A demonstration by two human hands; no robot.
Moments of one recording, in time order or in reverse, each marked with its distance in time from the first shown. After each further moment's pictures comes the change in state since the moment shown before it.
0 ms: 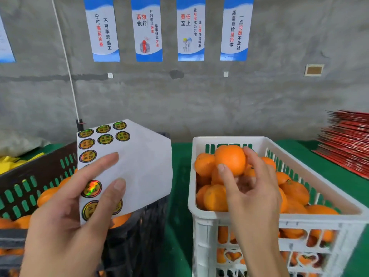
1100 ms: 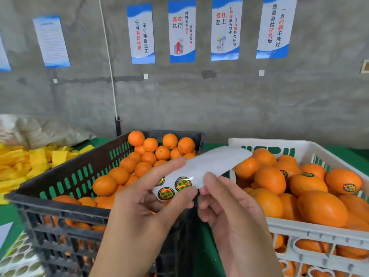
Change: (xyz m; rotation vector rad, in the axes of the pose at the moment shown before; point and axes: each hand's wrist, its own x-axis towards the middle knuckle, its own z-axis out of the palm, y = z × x) left_hand -0.005 0.040 -0.002 -0.146 -0.232 -0.032; right_hand -0.053 -0.054 0.047 0.958 -0.625 0.549
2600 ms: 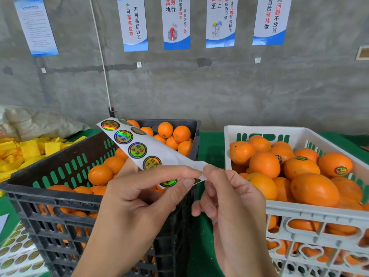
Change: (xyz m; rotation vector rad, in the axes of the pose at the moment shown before) left_hand -0.005 0.001 -0.009 0.140 -0.064 0.162; right_hand -0.009 0.005 0.010 0.080 0.150 -0.105
